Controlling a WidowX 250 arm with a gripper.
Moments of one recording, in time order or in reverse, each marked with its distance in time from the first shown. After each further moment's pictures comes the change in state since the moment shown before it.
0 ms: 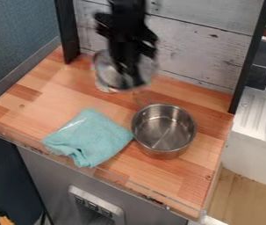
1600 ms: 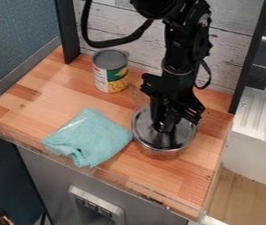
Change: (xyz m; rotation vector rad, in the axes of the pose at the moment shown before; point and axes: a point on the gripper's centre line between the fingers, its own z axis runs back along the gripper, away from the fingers) arm -0.021 -0.067 -0.053 0.001 0.130 -0.078
